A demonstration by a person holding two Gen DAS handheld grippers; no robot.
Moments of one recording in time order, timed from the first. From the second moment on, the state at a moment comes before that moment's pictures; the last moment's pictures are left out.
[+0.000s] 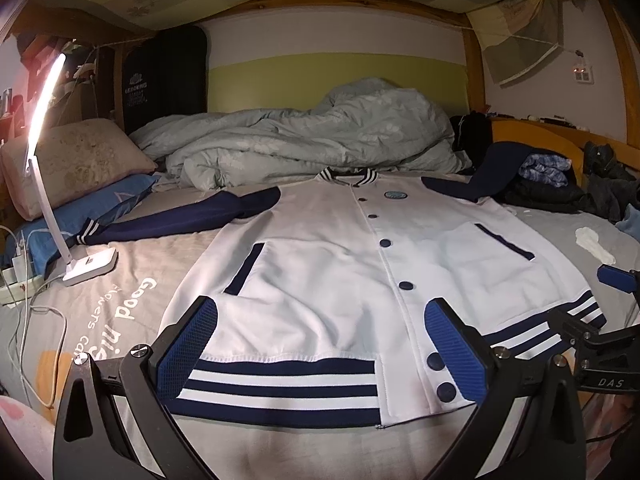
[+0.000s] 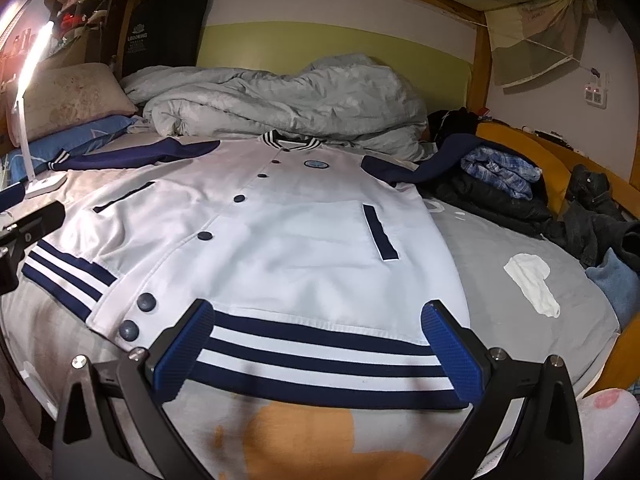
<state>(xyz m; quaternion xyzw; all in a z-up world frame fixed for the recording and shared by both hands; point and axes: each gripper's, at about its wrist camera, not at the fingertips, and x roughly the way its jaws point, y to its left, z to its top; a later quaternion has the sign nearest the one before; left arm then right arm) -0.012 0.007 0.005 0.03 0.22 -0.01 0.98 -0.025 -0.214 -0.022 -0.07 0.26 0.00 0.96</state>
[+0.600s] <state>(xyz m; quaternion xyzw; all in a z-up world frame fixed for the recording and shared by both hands) 0.002 0.007 -0.007 0.06 0.25 0.00 0.97 -0.023 -0.177 -0.053 -0.17 0.34 0.10 0.92</state>
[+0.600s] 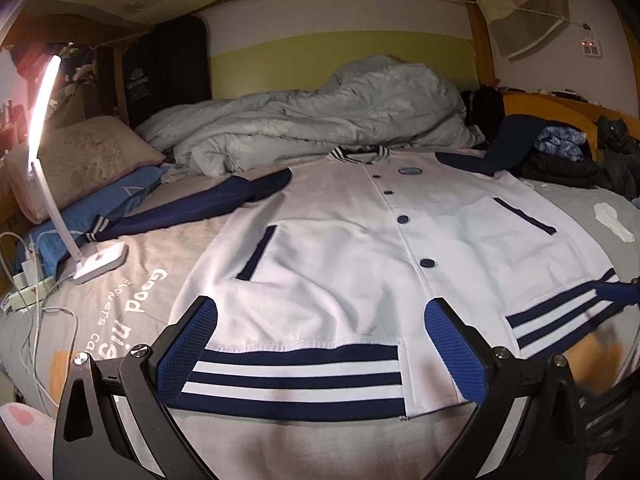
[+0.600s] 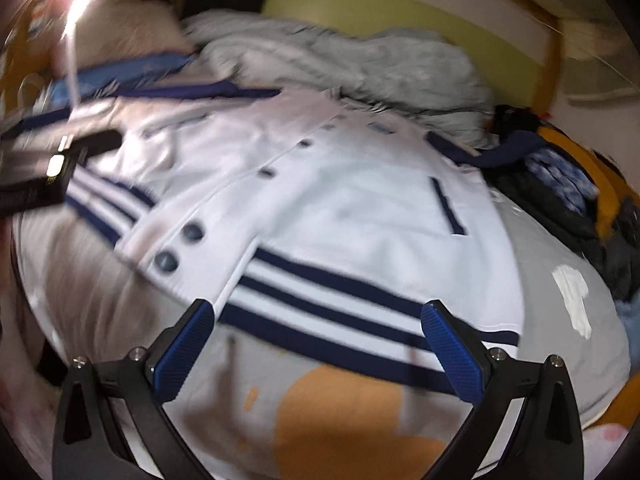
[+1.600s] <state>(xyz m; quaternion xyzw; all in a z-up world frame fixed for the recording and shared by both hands) 0.053 0.030 -0.064 0.20 0.38 0.12 0.90 0.020 -0.244 -0.059 -0.19 0.36 -0.13 0.90</state>
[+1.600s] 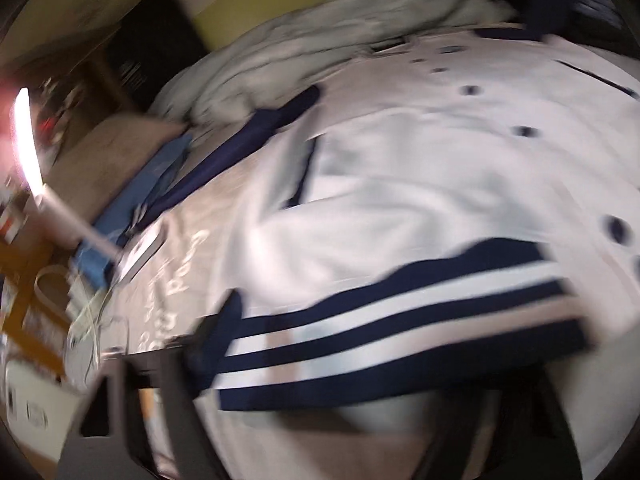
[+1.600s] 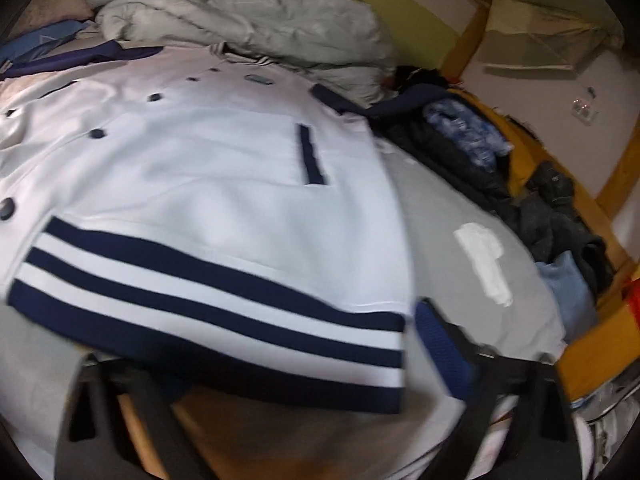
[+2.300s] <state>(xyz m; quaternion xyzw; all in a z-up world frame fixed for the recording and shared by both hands) 0.219 0.051 -0.015 0.16 0.43 0.09 0.88 0.169 -0.262 -0.011 -0.16 0.40 -0.06 0.90</state>
